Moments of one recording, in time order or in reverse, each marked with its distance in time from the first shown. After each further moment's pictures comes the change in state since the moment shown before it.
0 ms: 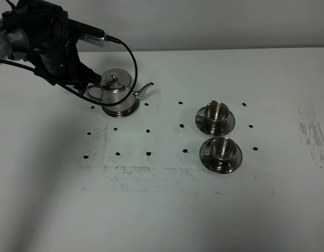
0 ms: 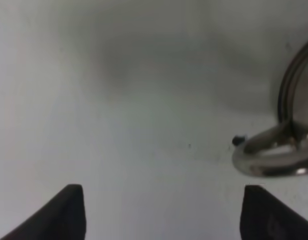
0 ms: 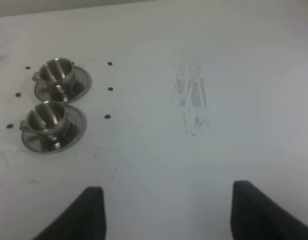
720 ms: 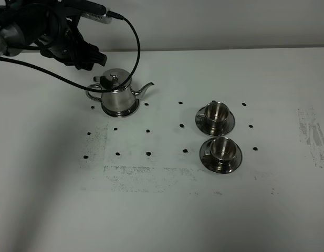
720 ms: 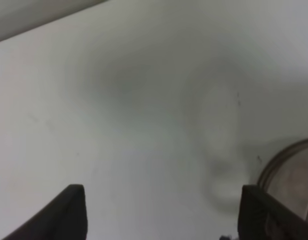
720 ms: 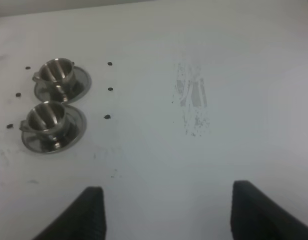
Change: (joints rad) left arm 0.000 -0.018 -0.003 -0.015 -0.238 -0.004; right arm 0.000 0.000 0.000 0.000 0.000 0.000
